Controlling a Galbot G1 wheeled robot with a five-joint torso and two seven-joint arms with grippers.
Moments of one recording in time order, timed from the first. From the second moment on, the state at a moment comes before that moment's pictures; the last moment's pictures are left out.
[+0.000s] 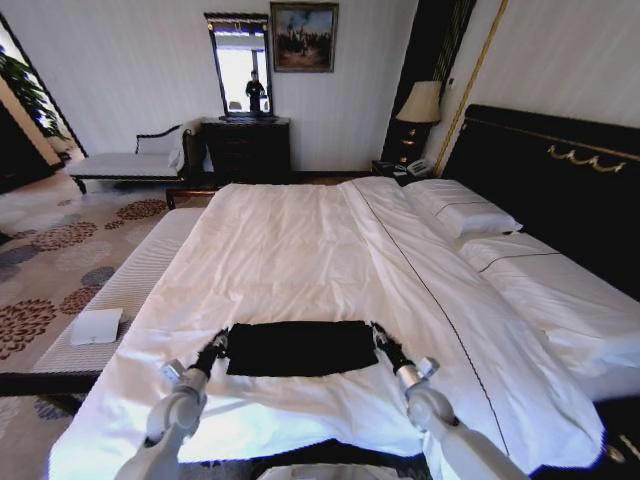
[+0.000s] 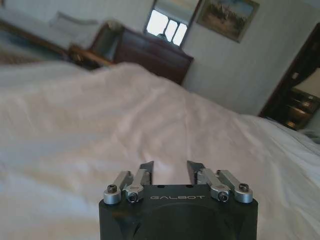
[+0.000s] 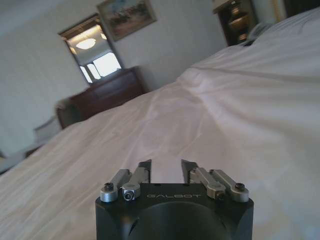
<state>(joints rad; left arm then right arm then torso) 1.48 -1.20 -0.66 -1.94 -0.79 0.19 -0.11 -1.29 0.92 0.22 1.77 1.00 0.15 0.22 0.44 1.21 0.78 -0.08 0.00</state>
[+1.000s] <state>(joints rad) 1.32 -1.15 -0.37 -1.89 -0.53 0.59 -0.42 -1.03 0.88 -0.02 1.77 1.07 -0.39 0.61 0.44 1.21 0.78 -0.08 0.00</state>
